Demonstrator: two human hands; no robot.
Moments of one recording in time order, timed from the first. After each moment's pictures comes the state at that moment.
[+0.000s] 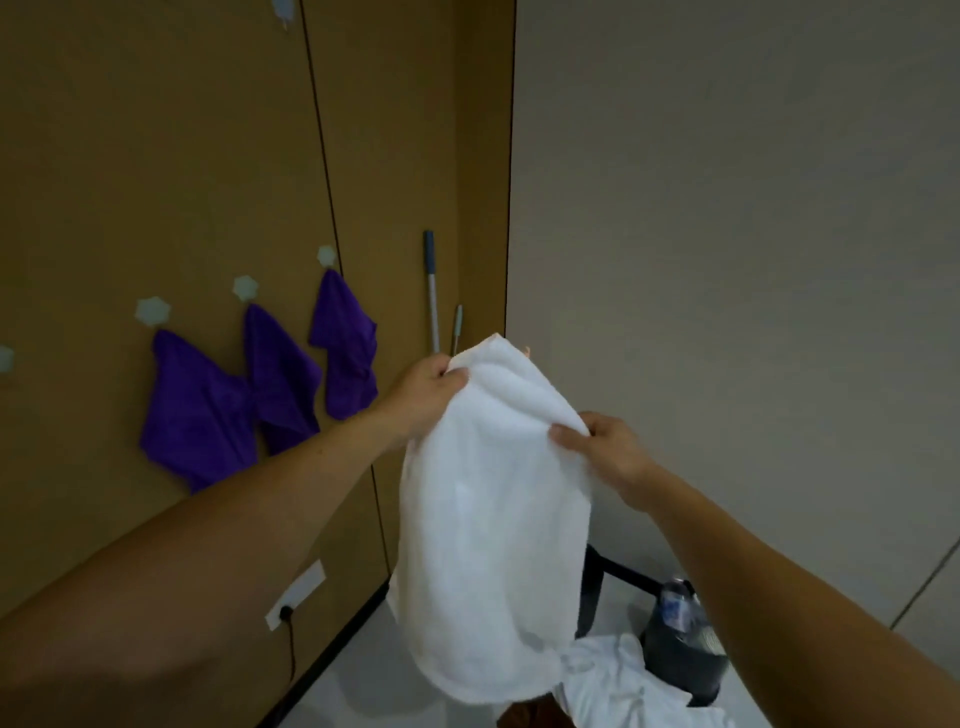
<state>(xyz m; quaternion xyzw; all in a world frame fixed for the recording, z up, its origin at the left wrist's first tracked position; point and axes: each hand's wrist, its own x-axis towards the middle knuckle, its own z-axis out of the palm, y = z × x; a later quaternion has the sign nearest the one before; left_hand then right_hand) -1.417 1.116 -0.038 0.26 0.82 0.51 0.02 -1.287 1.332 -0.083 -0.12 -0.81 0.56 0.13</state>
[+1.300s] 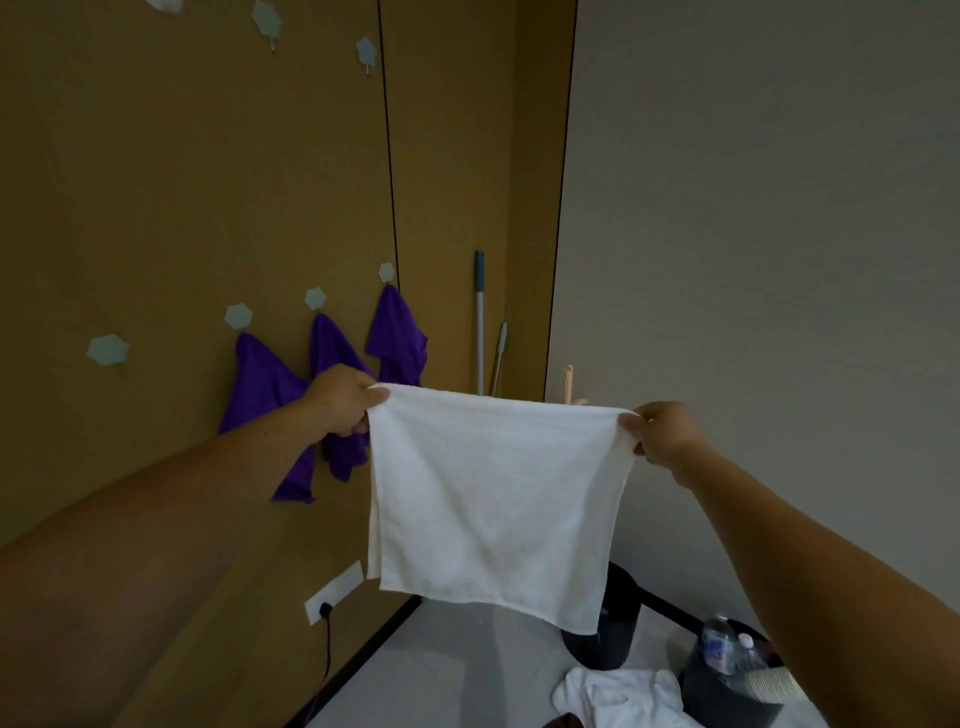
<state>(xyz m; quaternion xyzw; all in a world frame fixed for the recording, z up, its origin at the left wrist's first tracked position) -1.442 0.973 -0.021 0.13 0.92 0.36 0.00 -1.319 1.348 -0.063 -0.24 -0.86 0.40 0.17</state>
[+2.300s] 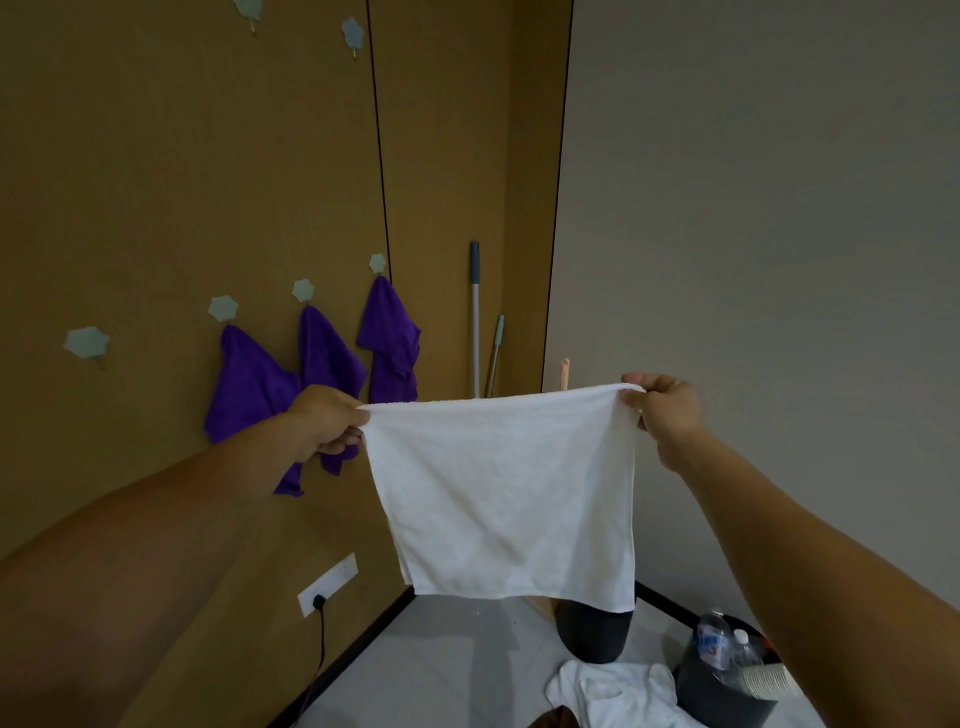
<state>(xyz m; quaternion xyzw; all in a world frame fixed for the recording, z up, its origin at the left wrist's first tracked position) -1.452 0.981 -0.057 0.00 0.86 0.50 0.06 -1.339 1.372 -0.064 -0.20 -0.67 0.66 0.27</state>
